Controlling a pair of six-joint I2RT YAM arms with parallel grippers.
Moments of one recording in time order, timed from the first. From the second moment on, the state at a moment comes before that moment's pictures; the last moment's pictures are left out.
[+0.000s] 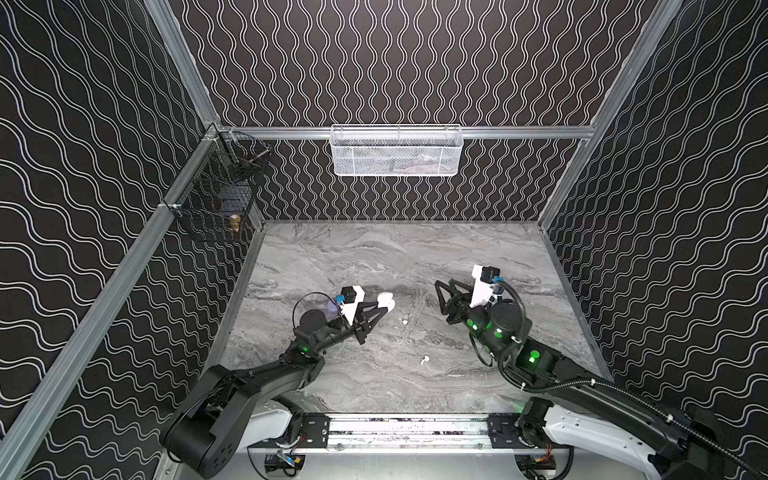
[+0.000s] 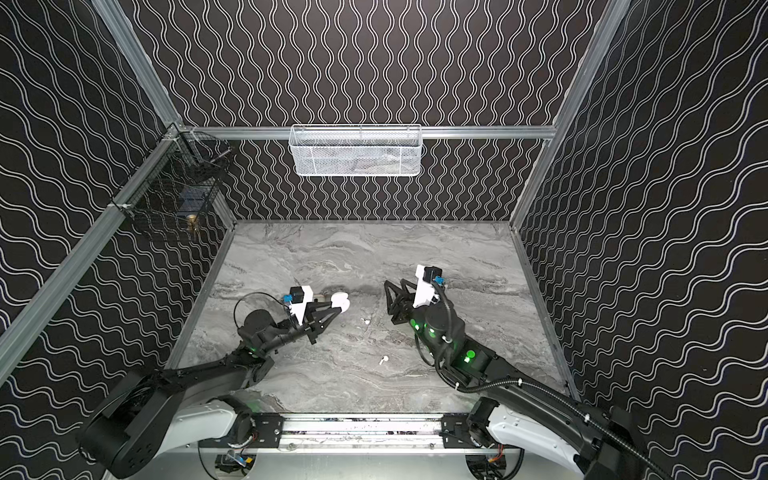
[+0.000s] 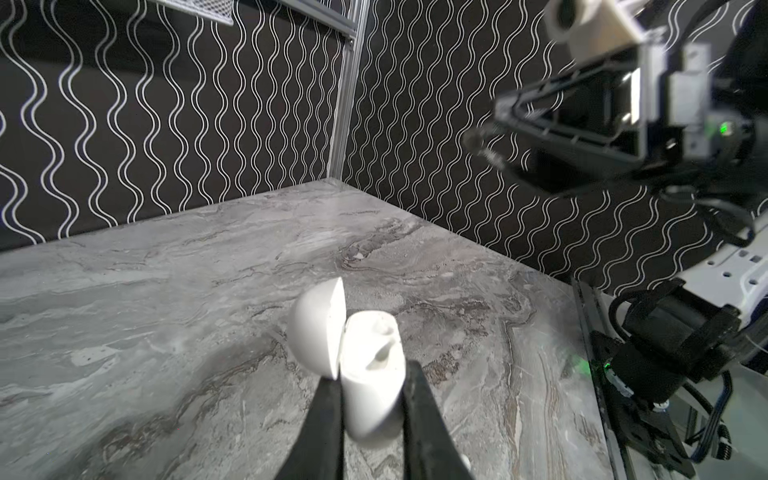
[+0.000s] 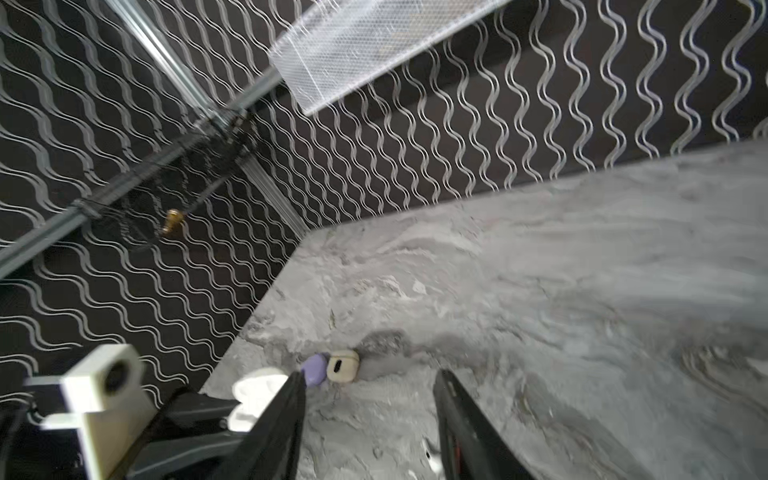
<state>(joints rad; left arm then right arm) -0.48 1.17 0.24 1.01 0.55 -0.25 0.88 0.98 0.65 0.11 0.35 0.61</state>
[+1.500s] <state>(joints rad) -0.48 0.96 0.23 0.78 0.35 -0.18 0.89 1.81 0.91 -0.05 0.20 0.79</state>
